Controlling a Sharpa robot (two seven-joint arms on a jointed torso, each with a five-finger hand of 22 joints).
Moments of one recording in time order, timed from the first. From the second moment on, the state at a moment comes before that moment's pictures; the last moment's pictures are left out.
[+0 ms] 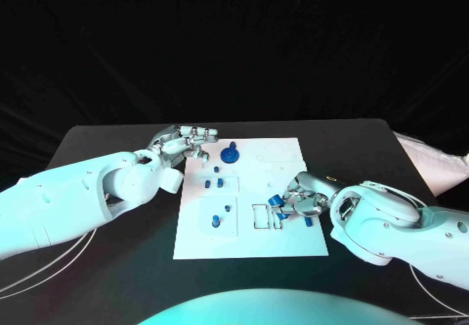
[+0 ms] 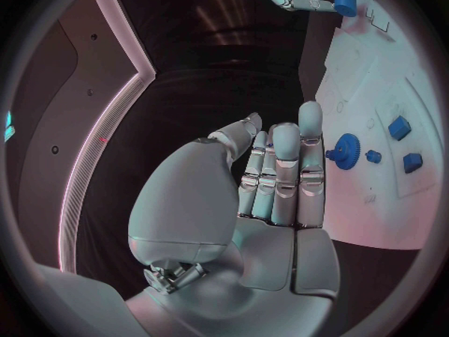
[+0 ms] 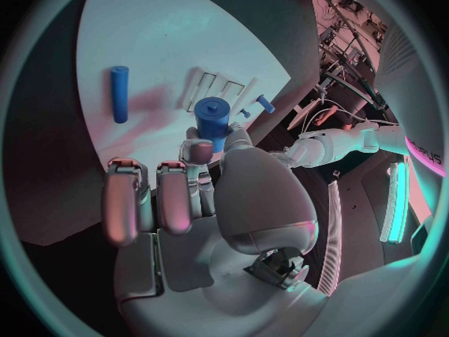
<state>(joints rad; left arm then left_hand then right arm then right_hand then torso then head) 1.12 -0.82 -0.01 1.46 -0.04 -0.18 0.26 1.36 -0.12 0.45 -0.06 0.06 1.01 0.19 0.12 0.08 1.08 0.12 0.21 0.08 1.22 0.02 1.08 0.56 0.16 1.23 0.12 0.50 1.03 1.02 -1.02 -0.05 1.94 -1.43 -0.30 -0.55 1.27 0.06 -0.18 0.29 0.34 1.12 0.07 0.21 0.14 1.34 0.00 0.93 0.94 1.47 -0.06 1.40 1.22 0.07 1.43 0.04 1.45 1.31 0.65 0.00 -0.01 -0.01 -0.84</state>
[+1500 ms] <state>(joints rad) 1.11 -0.81 -0.01 1.46 -0.04 -0.17 0.26 1.36 -0.12 0.45 -0.06 0.06 1.01 0.19 0.12 0.08 1.07 0.12 0.21 0.08 1.22 0.03 1.08 0.56 0.16 1.23 0.12 0.50 1.03 1.00 -0.92 -0.05 1.86 -1.45 -0.23 -0.57 1.09 -0.04 -0.26 0.29 0.06 1.16 0.07 0.18 0.19 1.35 -0.01 0.80 0.91 1.47 -0.07 1.37 1.18 0.07 1.42 0.04 1.44 1.31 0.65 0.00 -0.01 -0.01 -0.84</state>
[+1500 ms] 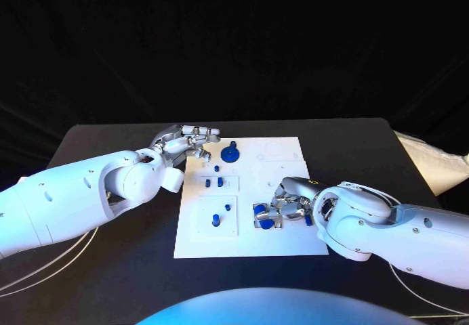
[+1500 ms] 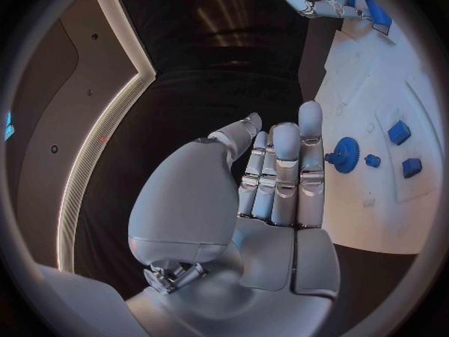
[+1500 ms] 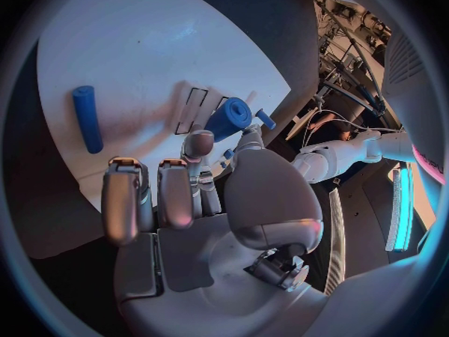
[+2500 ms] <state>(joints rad) 1.11 -0.82 -0.01 1.46 -0.04 -0.16 0.25 1.36 -0.12 0.45 -0.06 0.06 1.00 0.20 0.12 0.08 1.07 0.12 0.21 0.08 1.22 0.03 1.08 0.55 0.16 1.23 0.12 0.50 1.03 1.00 -0.92 -0.04 1.88 -1.47 -0.20 -0.55 1.29 0.04 -0.20 0.21 0.13 1.16 0.07 0.17 0.22 1.37 0.00 0.80 0.95 1.47 -0.07 1.37 1.20 0.07 1.42 0.04 1.44 1.31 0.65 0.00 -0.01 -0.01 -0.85</state>
